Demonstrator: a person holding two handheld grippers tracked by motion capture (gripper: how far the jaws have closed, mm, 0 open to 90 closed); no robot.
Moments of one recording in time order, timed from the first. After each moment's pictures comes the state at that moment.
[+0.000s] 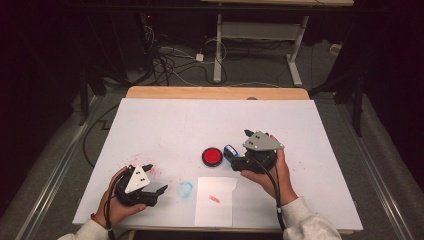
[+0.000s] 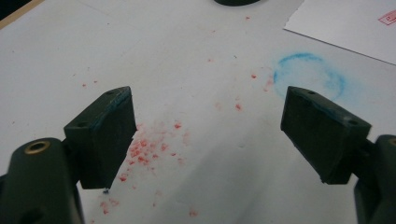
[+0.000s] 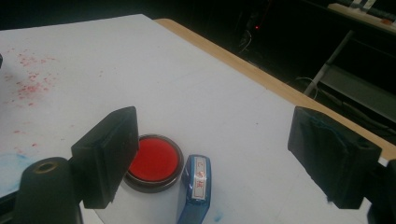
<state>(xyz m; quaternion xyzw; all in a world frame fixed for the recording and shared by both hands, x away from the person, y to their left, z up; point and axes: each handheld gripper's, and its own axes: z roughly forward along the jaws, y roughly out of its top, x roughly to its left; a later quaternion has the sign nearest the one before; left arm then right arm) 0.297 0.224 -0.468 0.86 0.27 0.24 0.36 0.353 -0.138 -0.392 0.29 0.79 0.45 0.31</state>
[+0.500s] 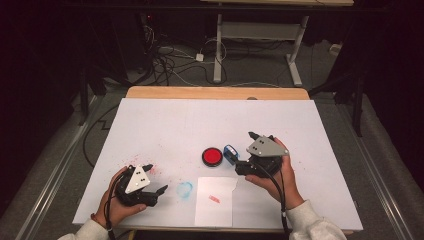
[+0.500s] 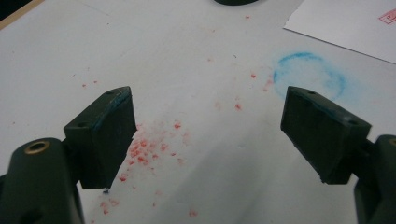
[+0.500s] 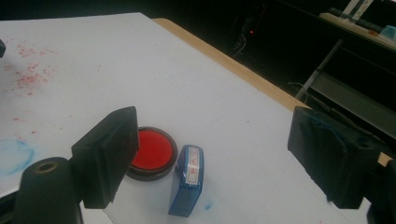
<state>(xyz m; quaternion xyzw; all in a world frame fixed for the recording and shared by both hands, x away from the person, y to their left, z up) 0.296 0.223 -0.468 0.86 0.27 0.24 0.36 0.340 -0.147 -0.390 0.28 0.79 0.44 0.33</state>
